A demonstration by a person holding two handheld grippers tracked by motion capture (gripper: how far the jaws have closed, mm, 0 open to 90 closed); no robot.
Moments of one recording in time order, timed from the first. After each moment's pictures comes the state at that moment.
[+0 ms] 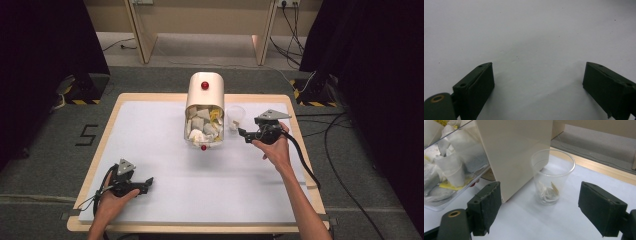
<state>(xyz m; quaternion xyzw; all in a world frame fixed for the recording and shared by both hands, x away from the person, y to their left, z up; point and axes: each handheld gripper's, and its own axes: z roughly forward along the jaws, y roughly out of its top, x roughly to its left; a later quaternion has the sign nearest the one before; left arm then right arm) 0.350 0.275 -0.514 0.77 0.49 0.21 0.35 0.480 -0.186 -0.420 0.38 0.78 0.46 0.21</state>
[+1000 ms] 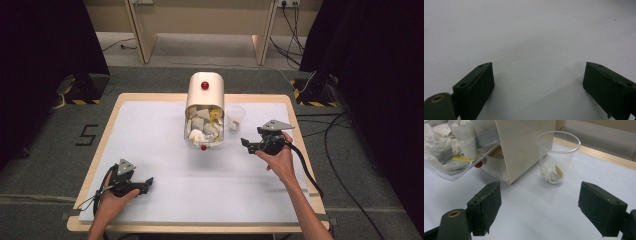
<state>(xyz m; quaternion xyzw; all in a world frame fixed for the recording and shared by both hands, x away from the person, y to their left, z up) 0.350 0.275 -0.514 0.77 0.49 0.21 0.35 0.453 -0.194 -0.433 0.38 0.78 0.45 0.21</state>
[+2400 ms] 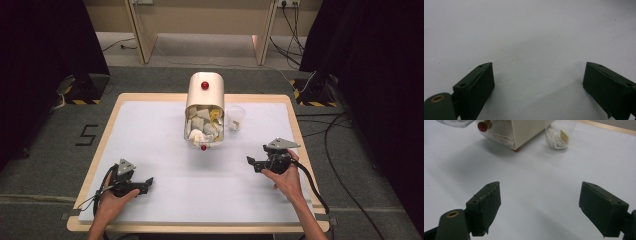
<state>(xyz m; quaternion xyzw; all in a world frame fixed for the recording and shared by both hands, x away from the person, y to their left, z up) 0.350 0.275 -0.514 0.77 0.49 0.21 0.35 0.412 -0.213 -0.463 0.39 0.80 0.42 0.19</state>
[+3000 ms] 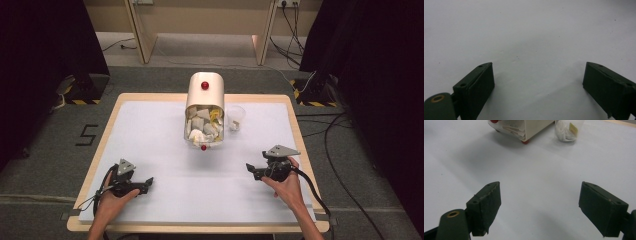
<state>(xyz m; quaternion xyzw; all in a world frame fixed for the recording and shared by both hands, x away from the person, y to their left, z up) 0.350 0.275 -0.514 0.77 0.49 0.21 0.35 0.392 -0.212 -0.469 0.39 0.80 0.42 0.18</state>
